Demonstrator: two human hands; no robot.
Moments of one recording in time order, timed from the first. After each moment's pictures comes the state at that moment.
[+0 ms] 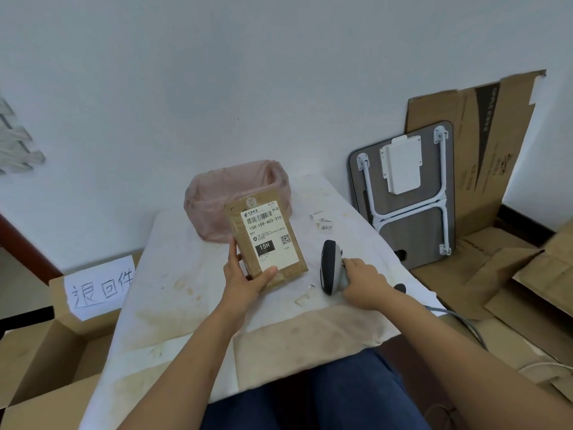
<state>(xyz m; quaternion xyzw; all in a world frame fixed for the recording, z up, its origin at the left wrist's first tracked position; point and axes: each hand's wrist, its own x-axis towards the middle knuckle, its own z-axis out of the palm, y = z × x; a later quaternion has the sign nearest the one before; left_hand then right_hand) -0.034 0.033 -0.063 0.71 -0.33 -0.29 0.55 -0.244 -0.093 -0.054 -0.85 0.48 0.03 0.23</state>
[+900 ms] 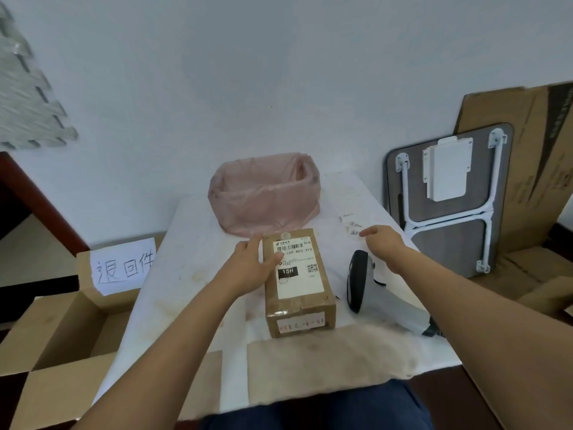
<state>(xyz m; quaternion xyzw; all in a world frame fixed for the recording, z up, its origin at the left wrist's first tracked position) -0.002 0.022 -0.010 0.86 -0.41 -0.20 0.22 -0.182 -0.185 -0.039 -0.70 0.55 -0.16 0.42</state>
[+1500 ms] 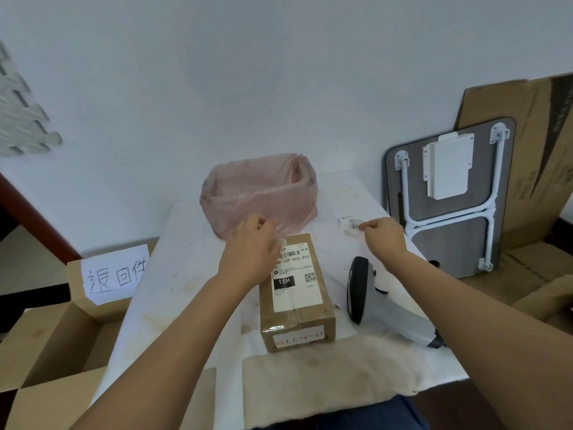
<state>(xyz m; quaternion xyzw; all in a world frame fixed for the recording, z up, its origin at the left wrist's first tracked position) 0.003 -0.014 0.000 0.82 -0.53 0.04 0.18 -0.171 -0.197 -0.041 -0.70 0.53 -0.27 0.39</state>
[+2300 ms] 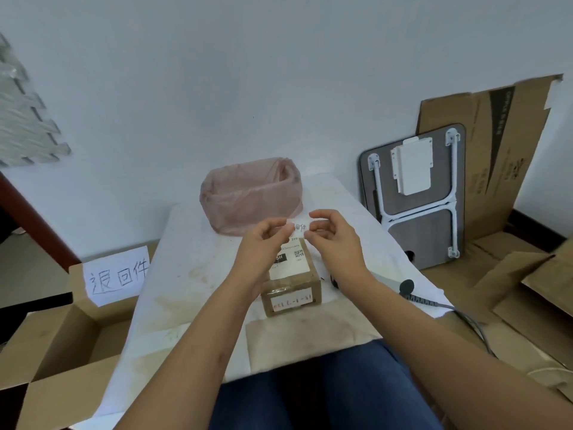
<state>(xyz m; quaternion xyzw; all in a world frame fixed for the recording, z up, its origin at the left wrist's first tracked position) -0.072 0.040 0.026 0.65 -0.33 -0.31 0.61 -0.194 -0.035 0.014 -0.63 0.36 -0.42 0.54</state>
